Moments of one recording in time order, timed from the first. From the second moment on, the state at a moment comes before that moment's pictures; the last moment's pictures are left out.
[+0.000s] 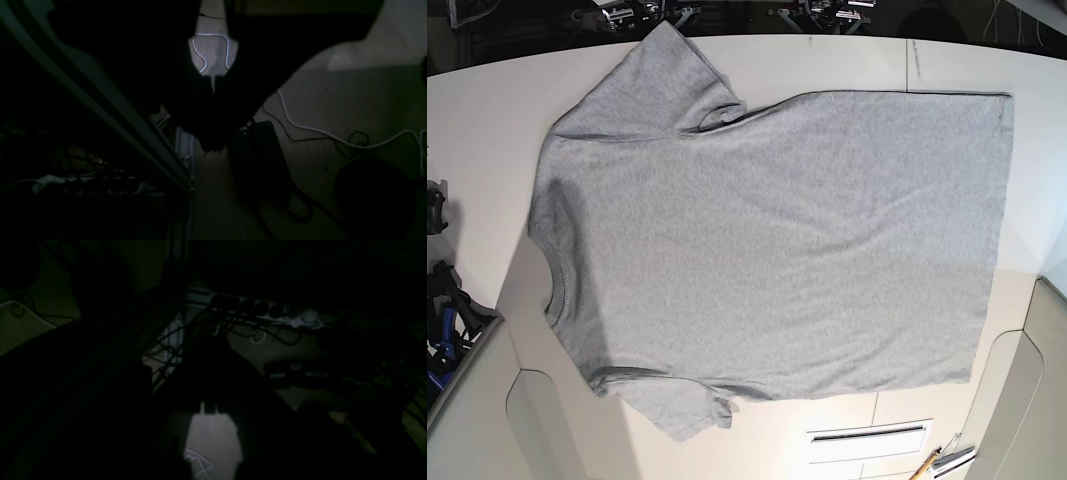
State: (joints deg) left arm 0.8 1.3 2.8 8.7 -1.1 -0.3 -4.9; right arm -3.5 1.0 -20.3 19.1 12.4 -0.6 -5.7
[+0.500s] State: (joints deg) left arm 14.1 -0.1 2.8 23.4 -1.2 -2.4 -6.7; right arm -12.4 5.1 -20.2 25.8 12.7 -1.9 -5.1
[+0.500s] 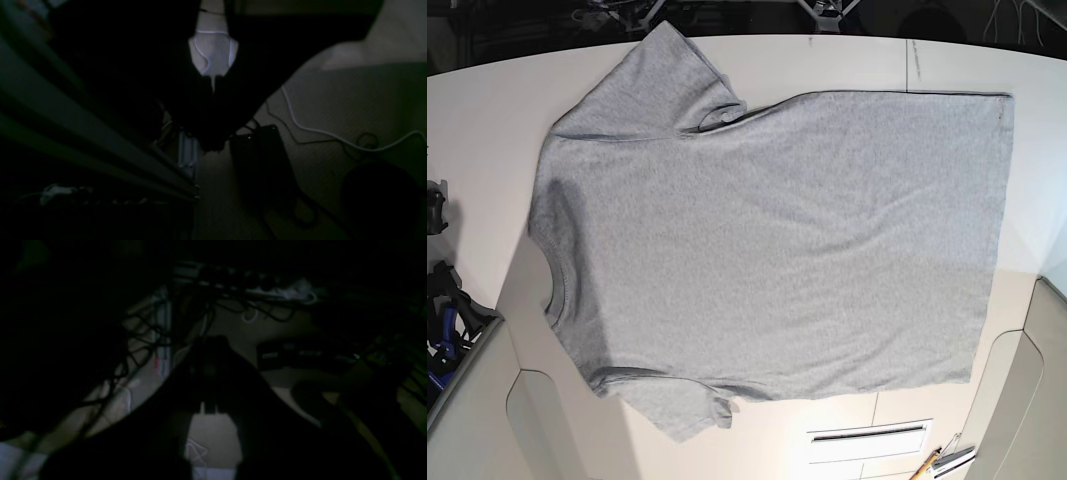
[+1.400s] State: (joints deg) left arm 65.8 -23.2 2.0 89.0 -12.0 -17.1 -2.3; right arm -60.1 23.6 -15.0 91.6 14.7 -9.6 -5.7
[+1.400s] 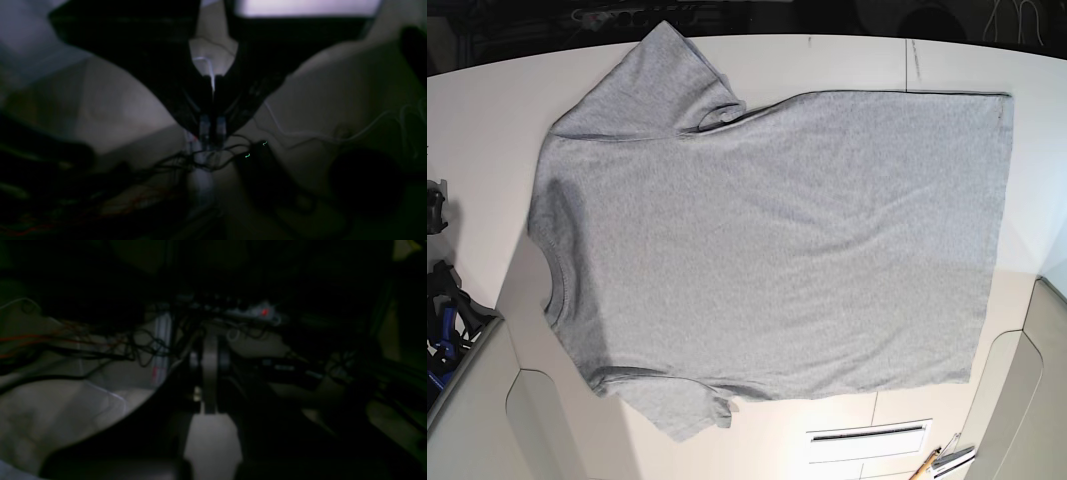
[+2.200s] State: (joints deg) left arm 64.9 -24.1 -28.5 115.6 -49.5 -34.6 22.2; right arm -51.9 9.4 22.8 116.1 63.0 7.3 -18.7
